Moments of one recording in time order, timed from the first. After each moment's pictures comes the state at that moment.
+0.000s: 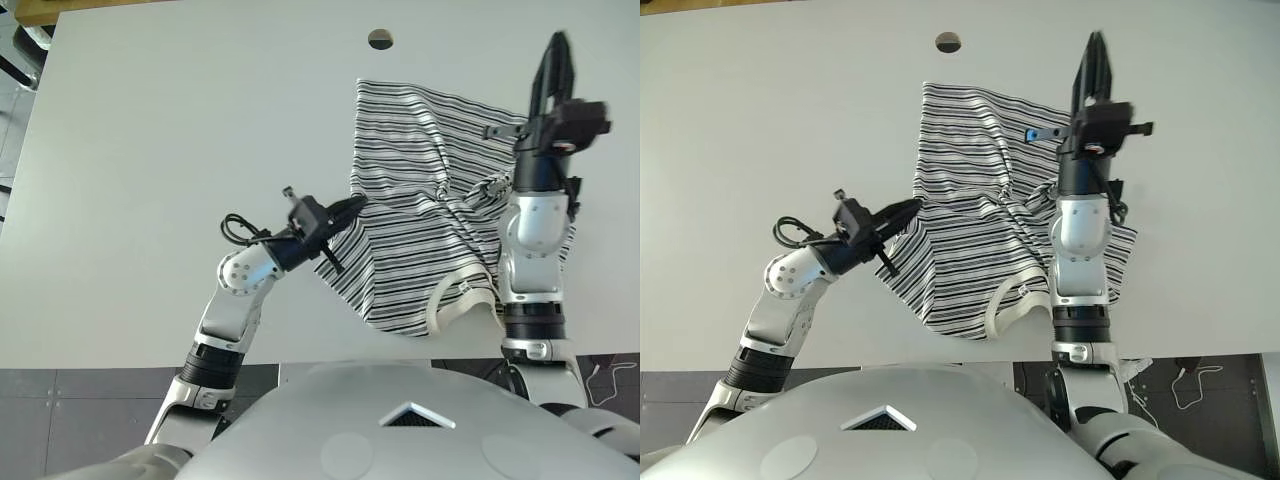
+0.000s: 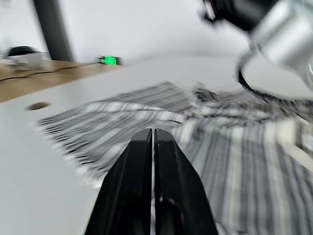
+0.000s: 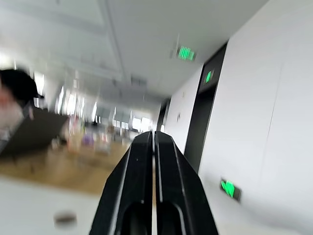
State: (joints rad) left arm 0.15 0.35 -0.36 -0.22 -0.10 0.01 -0.69; right arm -0.06 -0.17 0.01 -0.13 -0.05 -0.47 -0.05
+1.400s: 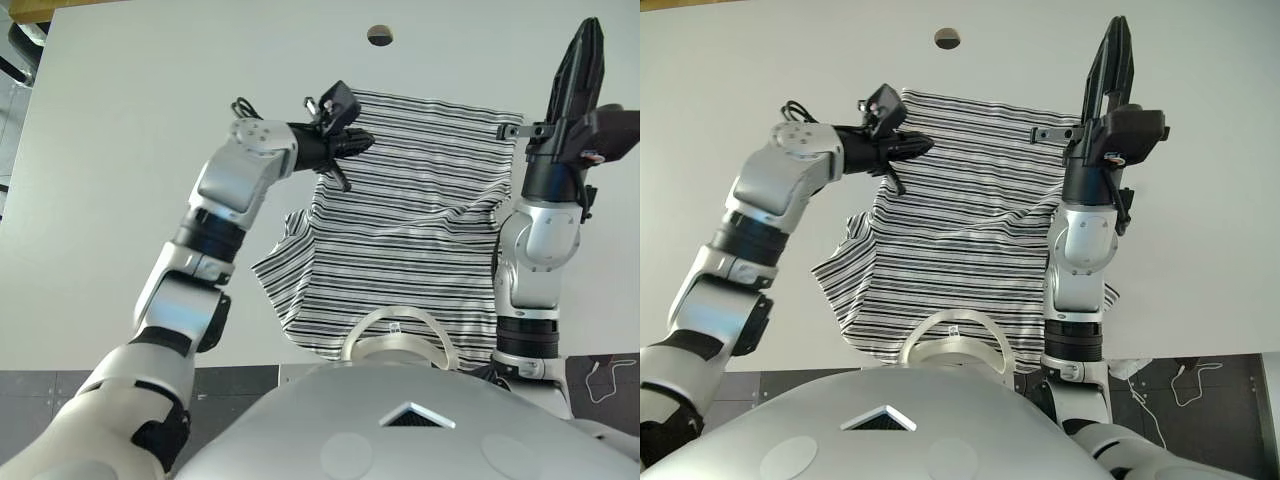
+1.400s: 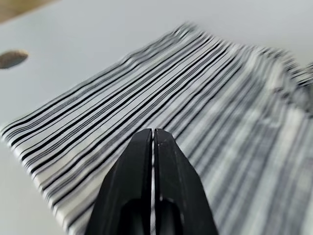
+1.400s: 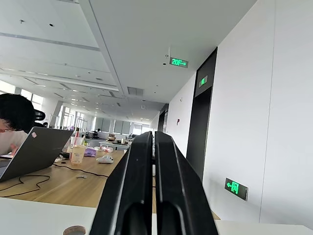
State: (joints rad) left arm -0.63 0.27 -0.40 0.45 -0.18 0.44 -0.70; right arm -0.02 -0.09 -0.03 -0.14 -0.06 -0.46 -0.02
